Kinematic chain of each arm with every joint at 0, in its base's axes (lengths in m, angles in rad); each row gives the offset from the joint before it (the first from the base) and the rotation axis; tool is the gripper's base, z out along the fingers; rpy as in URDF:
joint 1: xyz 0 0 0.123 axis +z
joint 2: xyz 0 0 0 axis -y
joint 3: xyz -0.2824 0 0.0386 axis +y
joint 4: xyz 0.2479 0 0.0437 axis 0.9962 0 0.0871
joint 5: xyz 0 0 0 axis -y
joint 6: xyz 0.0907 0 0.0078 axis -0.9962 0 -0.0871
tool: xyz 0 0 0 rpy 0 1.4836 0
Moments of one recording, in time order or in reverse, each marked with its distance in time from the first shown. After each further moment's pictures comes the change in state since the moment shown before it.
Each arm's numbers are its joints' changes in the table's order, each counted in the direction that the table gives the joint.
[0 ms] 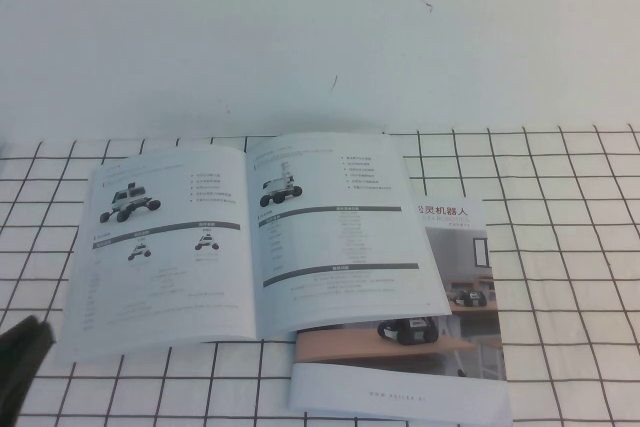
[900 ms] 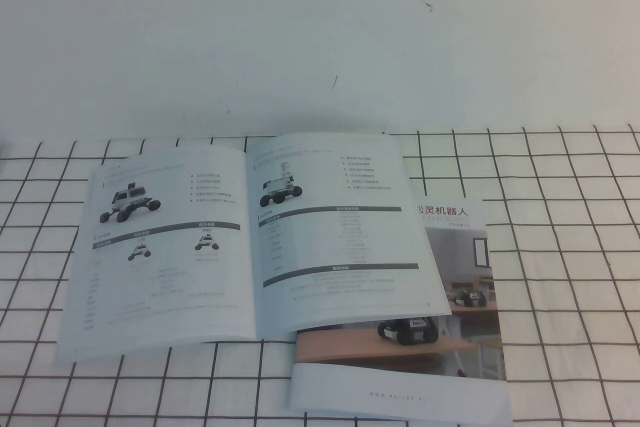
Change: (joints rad) right arm 0.000 0.000 0.000 0.000 -0.002 0.000; left arm 0.333 0.286 0.278 0.472 -0.223 0.671
